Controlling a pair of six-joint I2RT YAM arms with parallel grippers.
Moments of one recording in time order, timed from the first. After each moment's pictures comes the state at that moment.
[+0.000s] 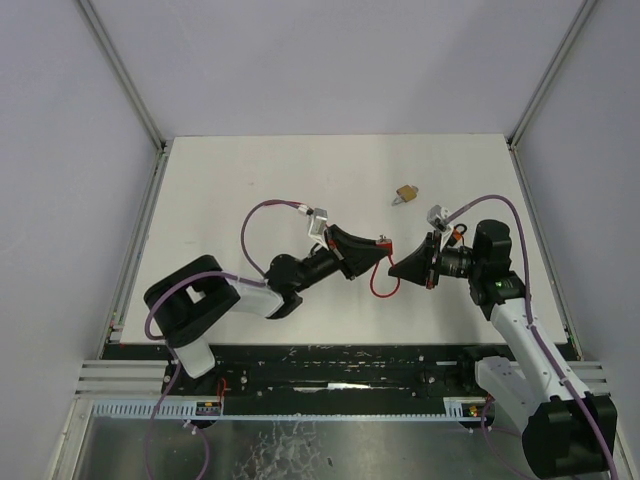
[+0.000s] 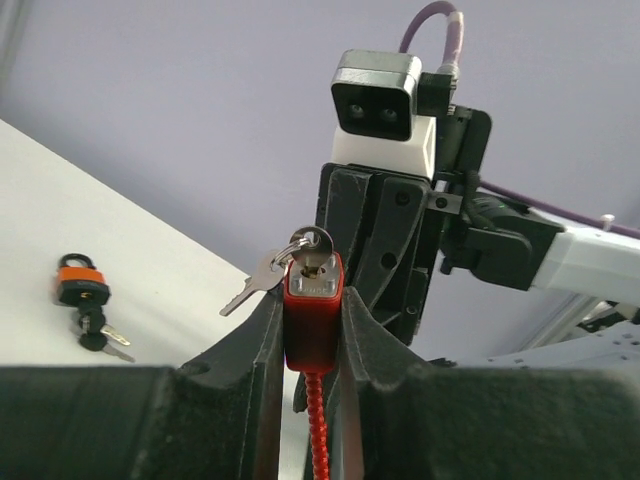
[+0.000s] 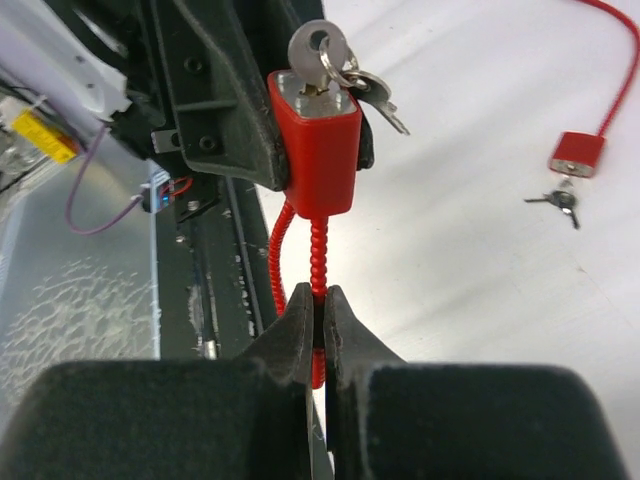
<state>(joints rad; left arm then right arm) -0.91 1.72 0.61 1.56 0.22 -0.78 0.12 0.86 0.53 -0.02 -1.22 0.12</state>
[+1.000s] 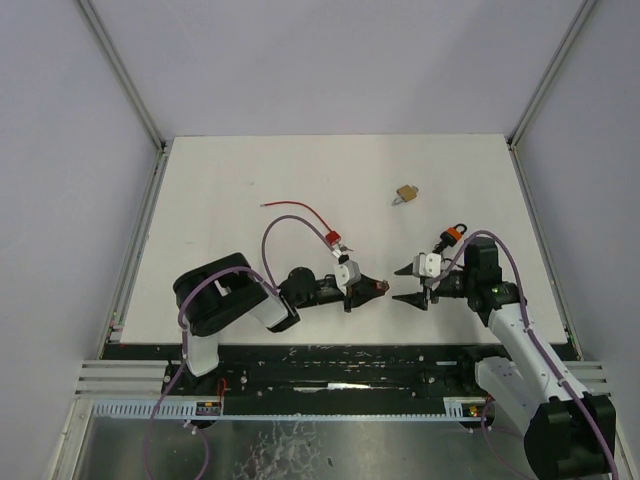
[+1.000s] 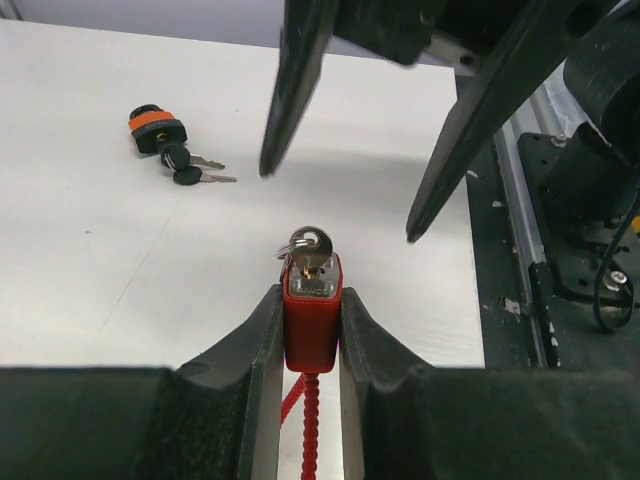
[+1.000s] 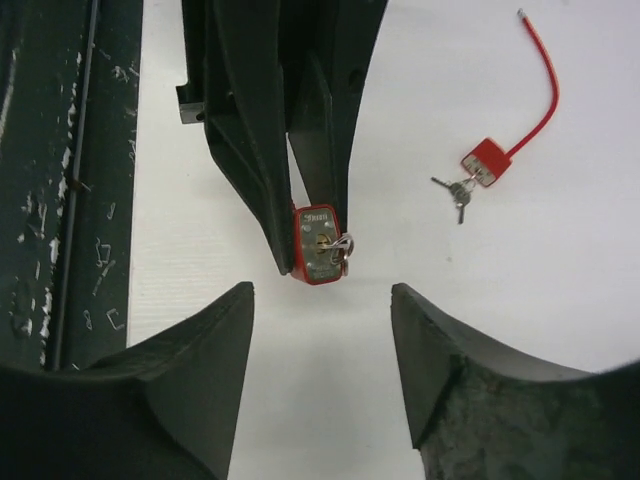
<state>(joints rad) -0.95 1.89 0.53 1.43 0.39 -0.09 0.14 0.85 0.44 -0.31 -1.13 -0.88</state>
